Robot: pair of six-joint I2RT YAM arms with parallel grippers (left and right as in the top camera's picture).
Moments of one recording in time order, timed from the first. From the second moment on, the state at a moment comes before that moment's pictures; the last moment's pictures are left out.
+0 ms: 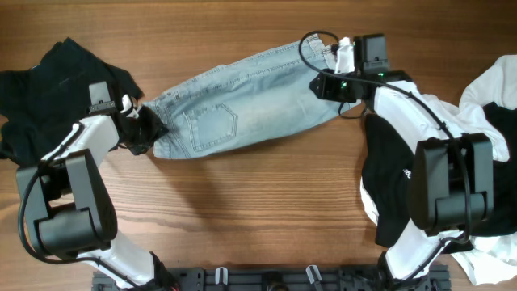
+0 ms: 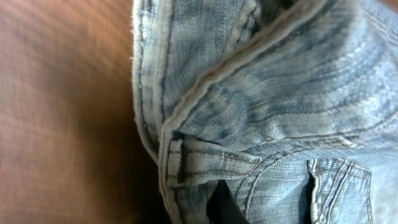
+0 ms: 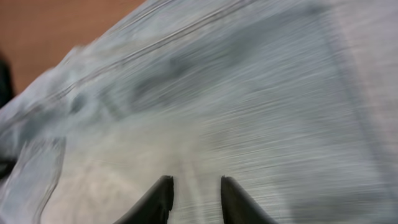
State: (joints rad) left arm 0.22 1.84 1.00 -0.49 0.40 -0.54; right arm 0.15 1.92 1.29 -0.39 -0.45 0.24
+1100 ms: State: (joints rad) left arm -0.06 1.35 1.17 -0.73 0.39 -0.47; right arm 0.21 1.90 1.36 -0.67 -0.27 0.22
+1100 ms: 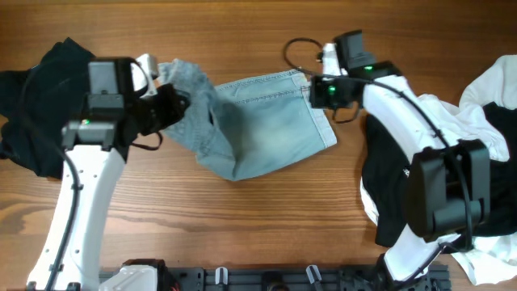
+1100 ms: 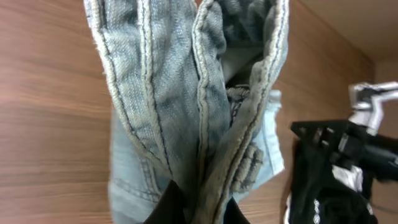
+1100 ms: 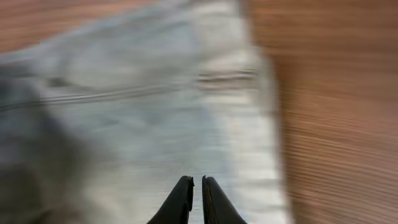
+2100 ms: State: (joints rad) left arm -0.23 1.76 1.20 -0.38 0.35 -0.63; right arm -0.01 1.64 1.40 -0.83 -0.15 0.24
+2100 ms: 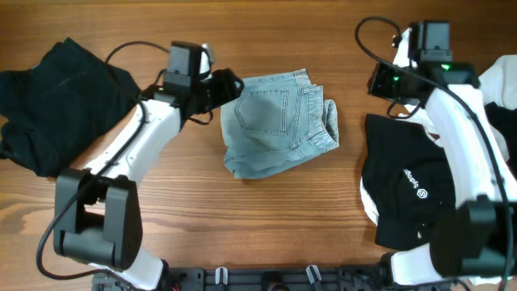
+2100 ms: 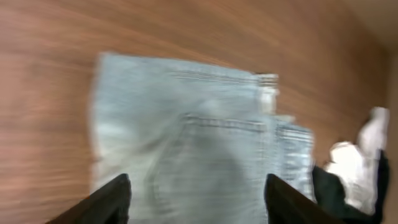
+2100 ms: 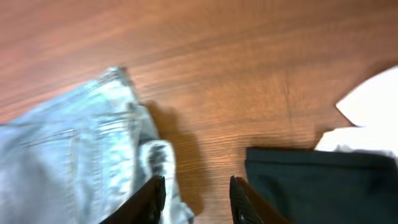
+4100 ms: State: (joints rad) left arm 0.44 1.45 1.36 -0.62 0.10 -0.36; right arm 0.00 1.63 1.40 -0.75 -0.28 0.10
